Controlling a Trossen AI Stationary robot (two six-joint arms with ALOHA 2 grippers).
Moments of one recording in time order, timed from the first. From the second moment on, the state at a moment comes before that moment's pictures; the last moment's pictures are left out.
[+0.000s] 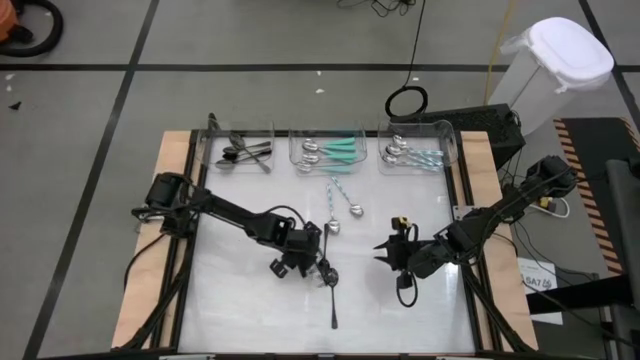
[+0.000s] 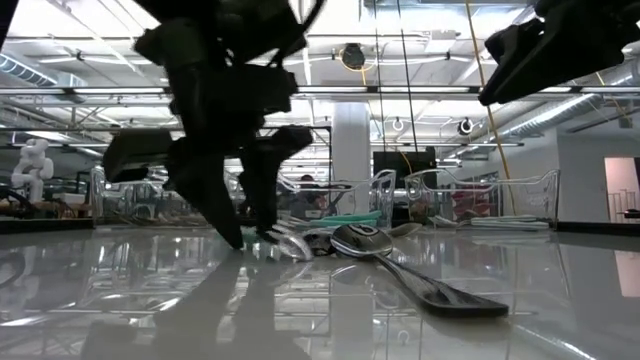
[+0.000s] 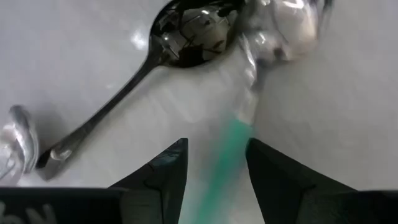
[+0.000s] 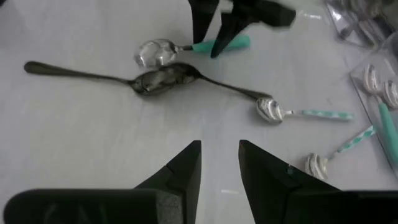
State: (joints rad) left arm -0.20 1.87 1.10 -0.38 0.01 0.58; right arm 0.56 1.19 0.67 -0.29 0.50 0.21
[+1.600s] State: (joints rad) left arm -0.20 2.01 1.57 -0.78 -0.03 0.39; right arm 0.56 1.19 0.67 -0.28 0.50 0.19
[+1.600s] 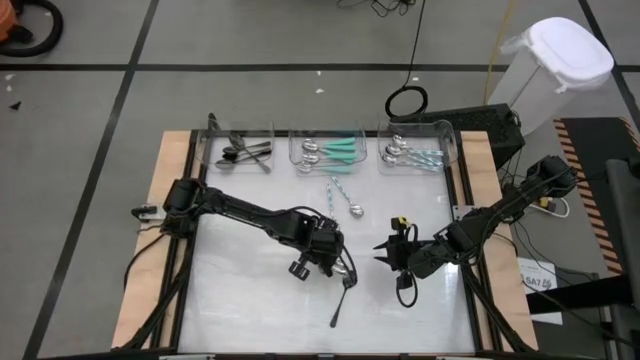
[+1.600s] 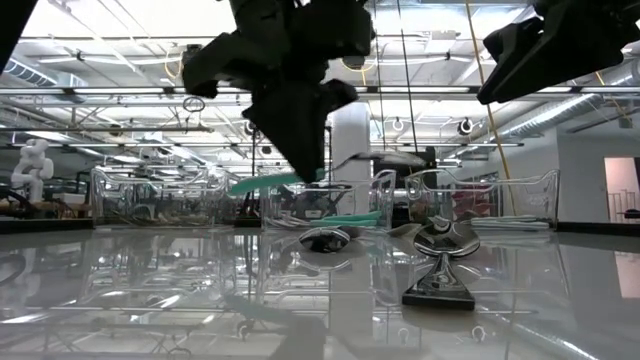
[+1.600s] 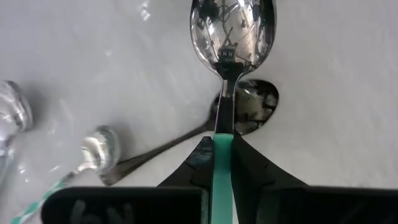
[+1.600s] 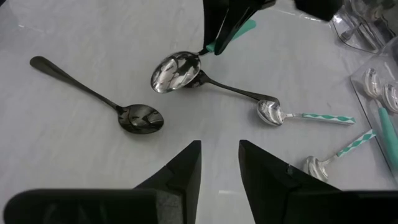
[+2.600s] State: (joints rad) left arm -0.30 2.01 1.64 -0.52 -0.30 0.23; right arm 0.56 1.19 0.67 -0.60 0.52 0.42
